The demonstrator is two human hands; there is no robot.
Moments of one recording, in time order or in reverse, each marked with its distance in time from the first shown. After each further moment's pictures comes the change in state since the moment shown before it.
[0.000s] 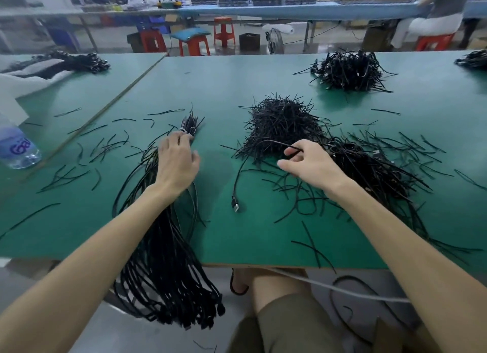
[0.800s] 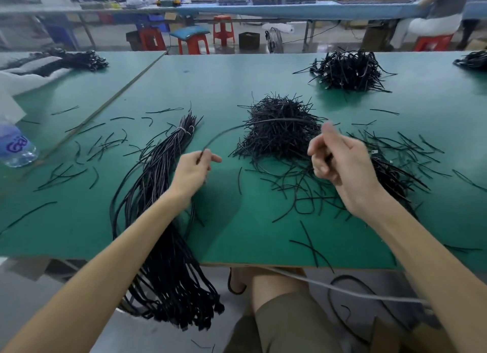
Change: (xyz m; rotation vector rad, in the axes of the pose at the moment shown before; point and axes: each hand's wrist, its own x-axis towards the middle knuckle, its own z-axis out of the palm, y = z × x) left_hand -0.027 0.035 -0.009 -0.827 -0.247 -0.375; right_hand -0.039 0.009 -0.026 0.716 0.042 -0.259
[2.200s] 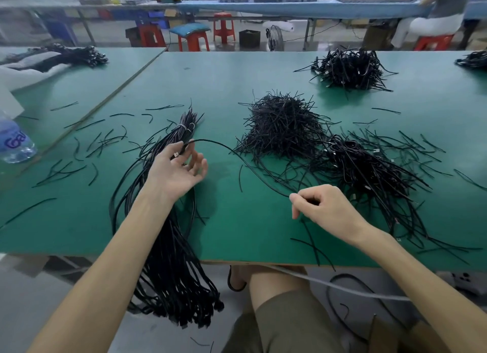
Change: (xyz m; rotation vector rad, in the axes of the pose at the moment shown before) left_hand 0.004 -0.003 -0.029 -1.252 -0.063 -0.528; right_hand -0.031 0.063 -0.009 -0.684 -0.259 0.038
